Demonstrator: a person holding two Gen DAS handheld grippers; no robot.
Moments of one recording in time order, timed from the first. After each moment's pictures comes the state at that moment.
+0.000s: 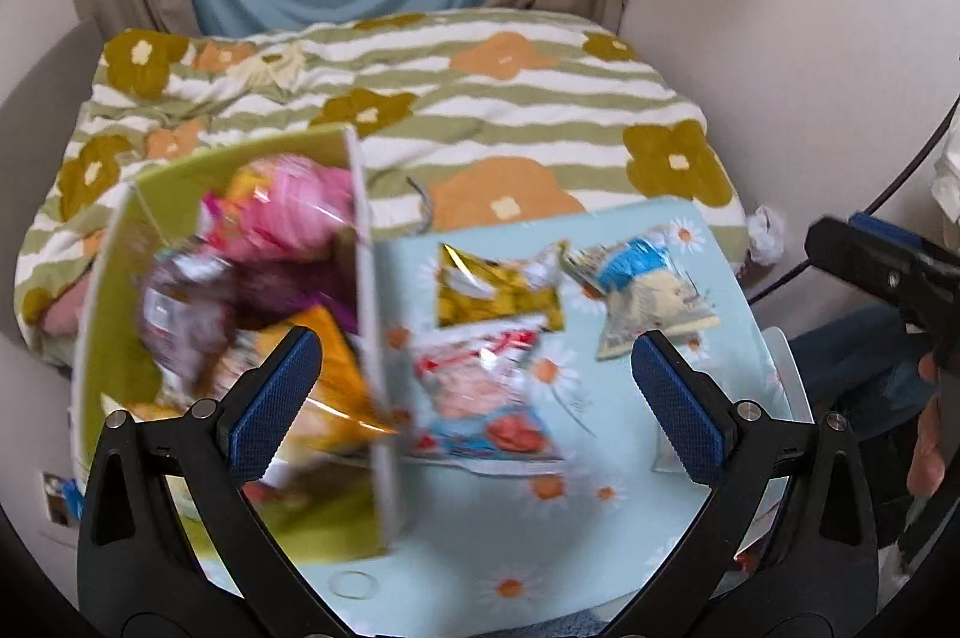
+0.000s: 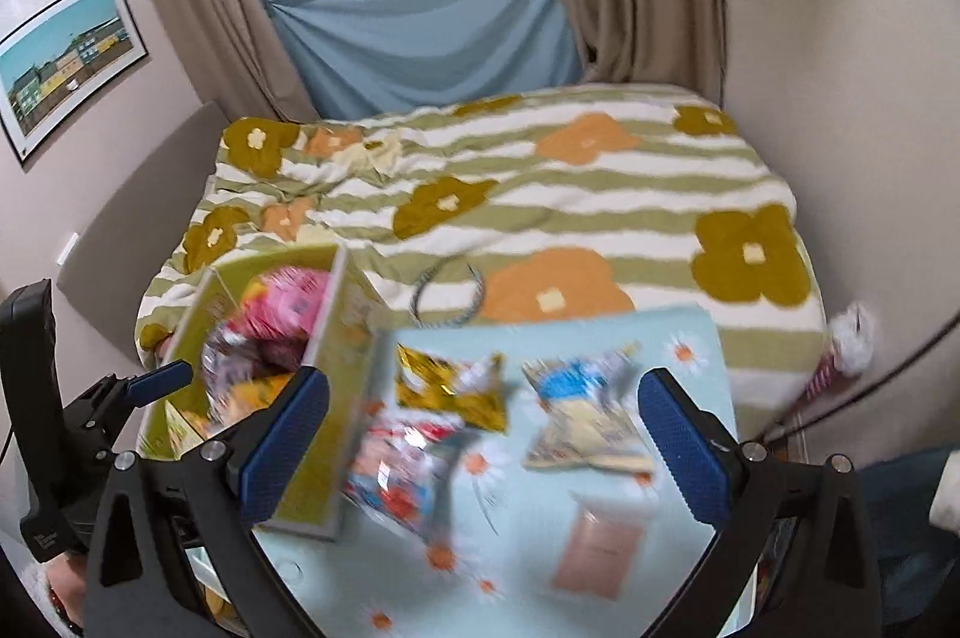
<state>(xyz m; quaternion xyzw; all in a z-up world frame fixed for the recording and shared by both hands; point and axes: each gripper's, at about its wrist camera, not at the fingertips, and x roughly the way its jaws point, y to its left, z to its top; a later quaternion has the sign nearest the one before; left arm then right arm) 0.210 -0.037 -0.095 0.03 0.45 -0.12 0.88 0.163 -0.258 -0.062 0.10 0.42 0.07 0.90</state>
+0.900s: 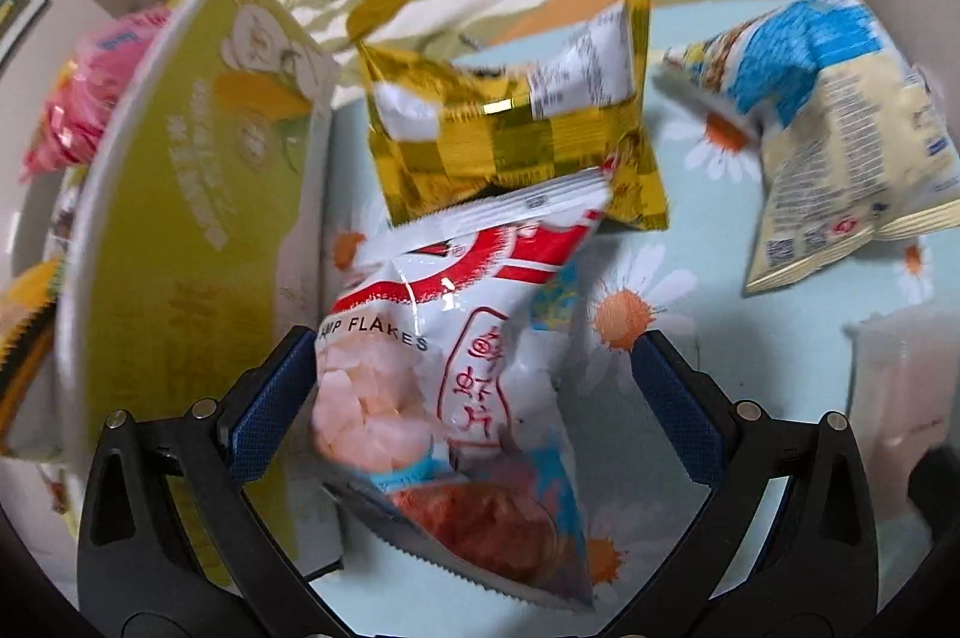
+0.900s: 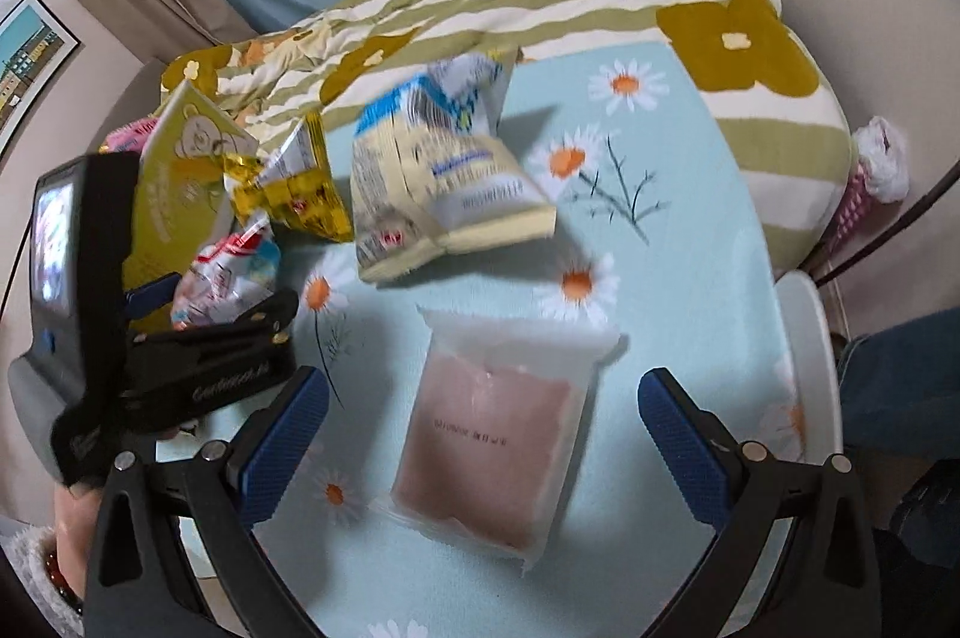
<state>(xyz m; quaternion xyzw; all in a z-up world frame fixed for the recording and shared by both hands) 0.264 -0.115 -0.276 0.18 0.55 0.03 0.81 0.145 -0.310 -0.243 0.17 0.53 0.06 0.83</state>
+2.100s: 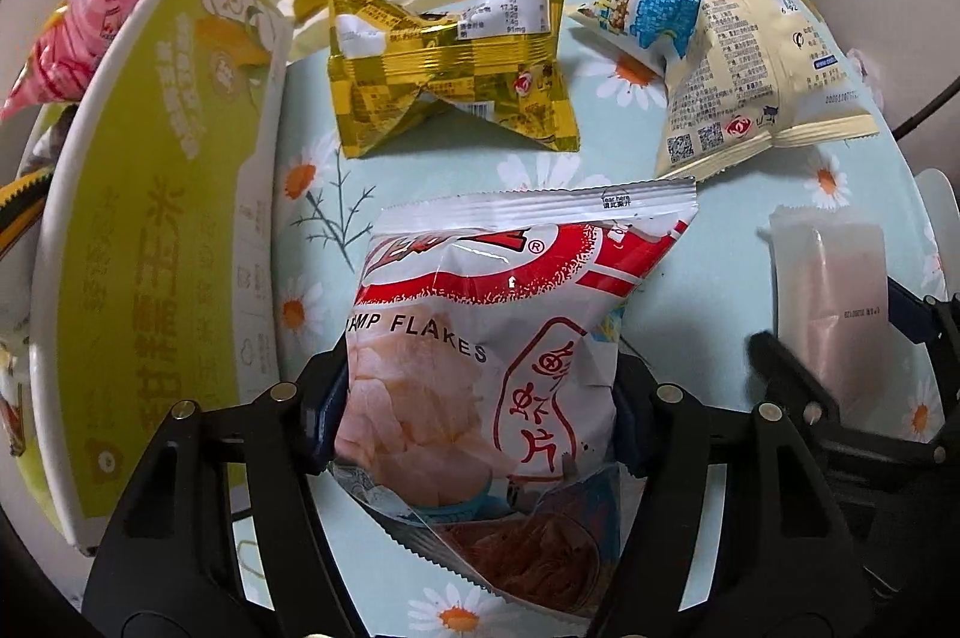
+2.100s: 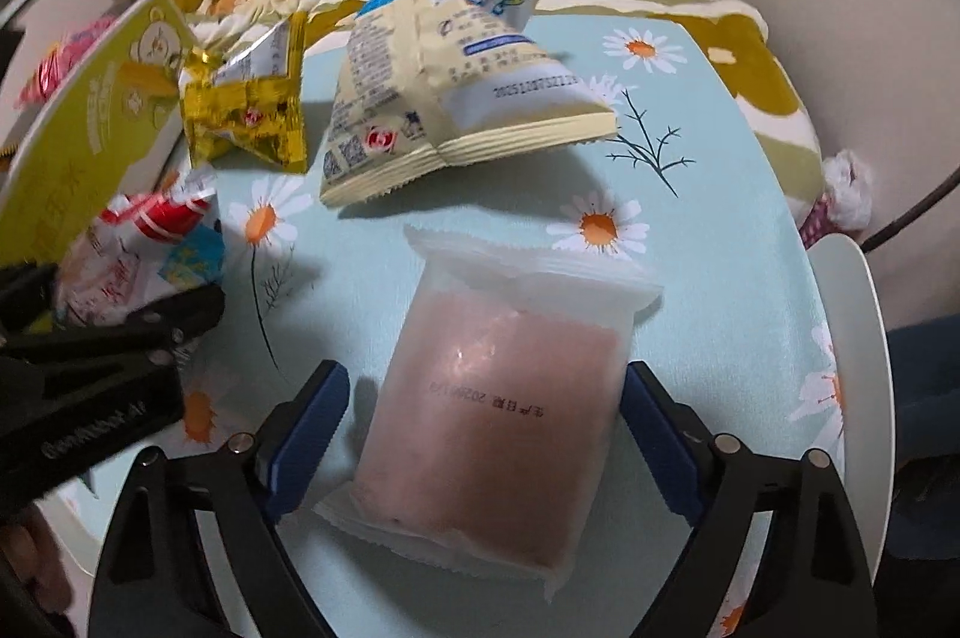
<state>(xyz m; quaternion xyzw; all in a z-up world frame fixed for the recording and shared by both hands) 0.216 -0.111 -0.263 0.14 0.57 -0.04 0.81 0.138 -0.261 -0.274 0.05 0.53 0.01 0.85</state>
